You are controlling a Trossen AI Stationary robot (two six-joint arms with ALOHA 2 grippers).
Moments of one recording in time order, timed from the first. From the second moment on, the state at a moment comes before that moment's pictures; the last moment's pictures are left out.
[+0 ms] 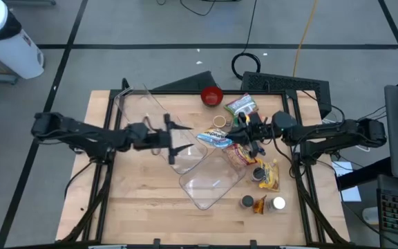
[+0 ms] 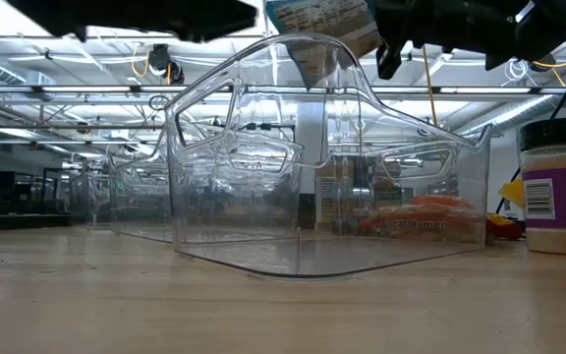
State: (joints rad) left arm -0.04 1.26 0.64 0.64 -0.15 0.41; right arm -0.15 1.12 0.51 0.78 -0.32 0.38
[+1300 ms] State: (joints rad) left arm -0.05 1.34 0.76 0.57 -0.09 0.51; right arm -0.14 1.10 0.51 0.74 -0.32 0.32
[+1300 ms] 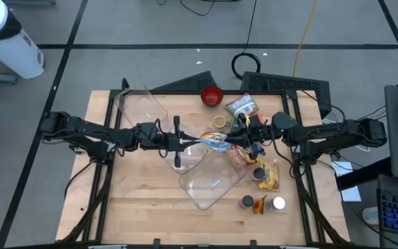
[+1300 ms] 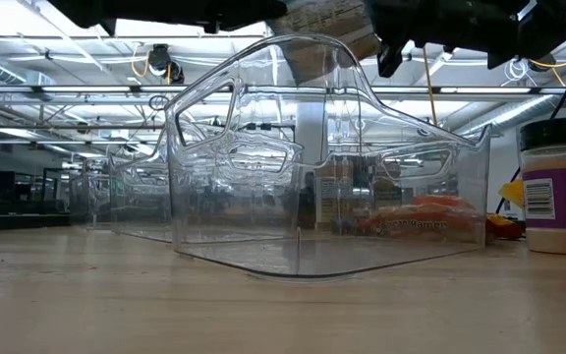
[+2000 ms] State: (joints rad) left arm -0.09 0.91 0.75 -0.13 -0.92 0.36; right arm -0.23 0.93 0.51 0.57 -0.32 0.24
